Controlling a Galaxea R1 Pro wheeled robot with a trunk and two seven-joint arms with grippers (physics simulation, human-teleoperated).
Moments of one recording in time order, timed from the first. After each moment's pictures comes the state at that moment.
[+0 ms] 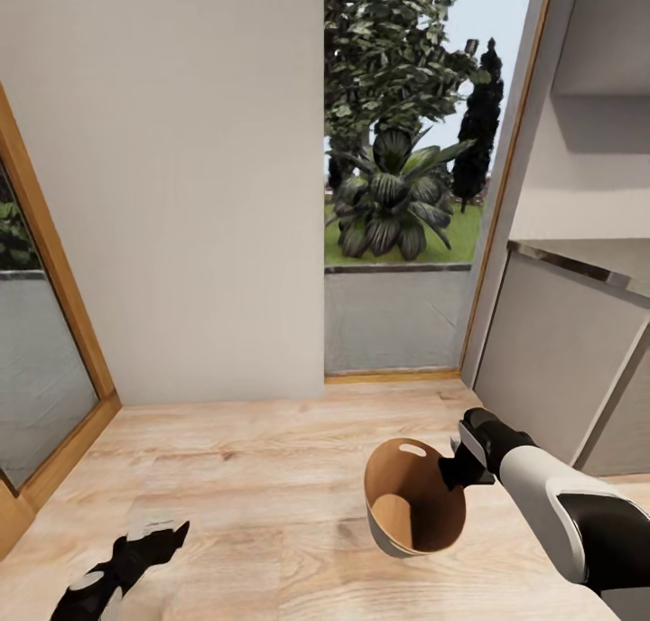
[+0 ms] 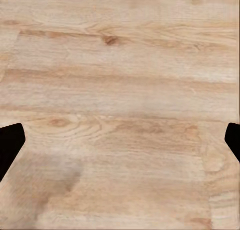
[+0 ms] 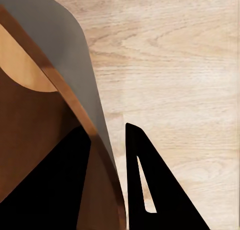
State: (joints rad) left arm -0.22 0.17 0.11 -0.89 0.14 0.19 -0.12; right arm -1.00 -0.11 -0.02 -0.17 0.12 0.95 0.12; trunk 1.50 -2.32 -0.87
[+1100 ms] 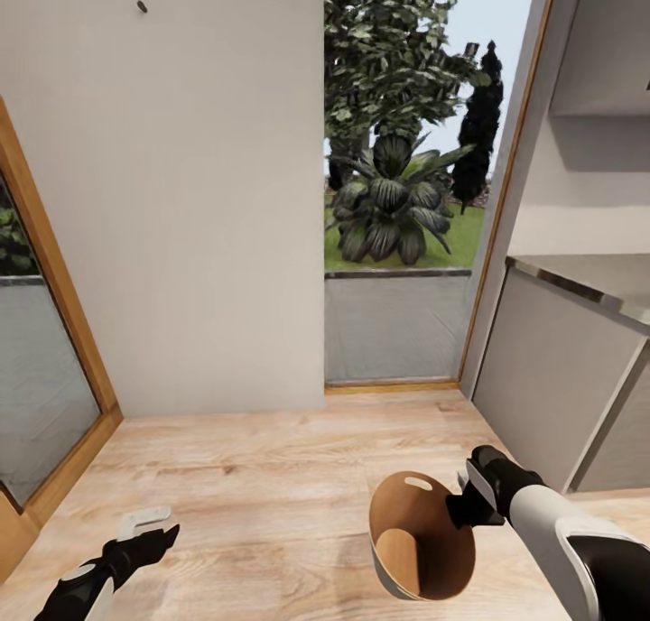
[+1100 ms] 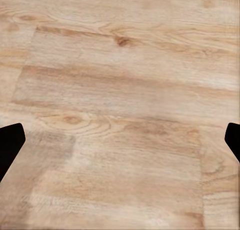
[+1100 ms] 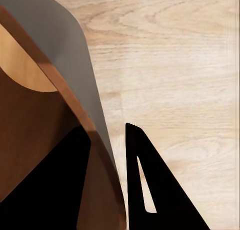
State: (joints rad) left arm -0.27 0.19 0.17 -0.81 0.13 0.25 -0.13; right arm -0.87 -0.12 -0.03 -0.17 0.11 0.87 0.12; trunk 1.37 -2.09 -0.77
